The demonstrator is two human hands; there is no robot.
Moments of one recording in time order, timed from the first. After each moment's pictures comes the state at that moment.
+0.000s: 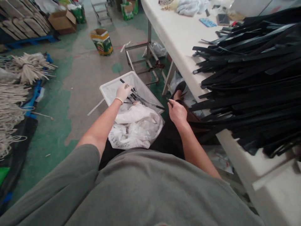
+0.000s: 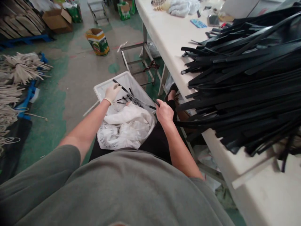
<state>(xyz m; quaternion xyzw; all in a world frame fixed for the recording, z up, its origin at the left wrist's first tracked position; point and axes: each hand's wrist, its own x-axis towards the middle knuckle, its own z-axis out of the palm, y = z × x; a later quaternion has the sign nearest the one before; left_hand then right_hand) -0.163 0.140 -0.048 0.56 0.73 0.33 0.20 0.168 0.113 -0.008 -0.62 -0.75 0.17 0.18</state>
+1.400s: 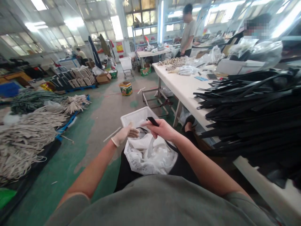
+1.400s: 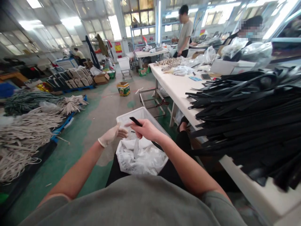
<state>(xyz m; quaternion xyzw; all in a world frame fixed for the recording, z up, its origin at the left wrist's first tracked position) -0.179 -0.029 0.070 0.38 0.62 0.42 0.54 0.055 0.045 0.129 -0.15 -0.72 0.64 0.23</state>
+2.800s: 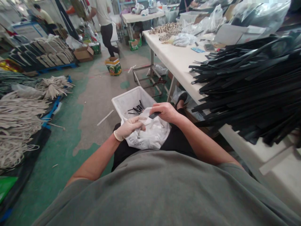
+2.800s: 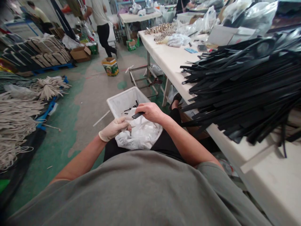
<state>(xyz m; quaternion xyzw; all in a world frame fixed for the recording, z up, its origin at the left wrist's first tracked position) -0.102 -0.081 0.049 0.41 0.44 0.48 0.64 0.099 0.057 0.085 -0.12 -0.94 0.20 0.26</state>
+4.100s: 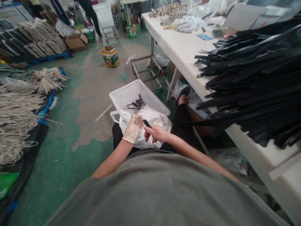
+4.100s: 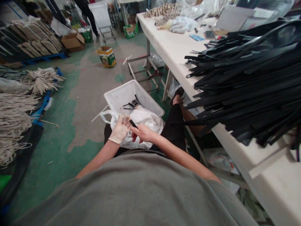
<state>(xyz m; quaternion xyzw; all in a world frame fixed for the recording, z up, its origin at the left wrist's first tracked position) -0.077 -0.057 -0.014 -0.06 0.42 0.67 0.60 0.078 -0.015 0.026 -0.34 -0.67 0.66 -0.01</state>
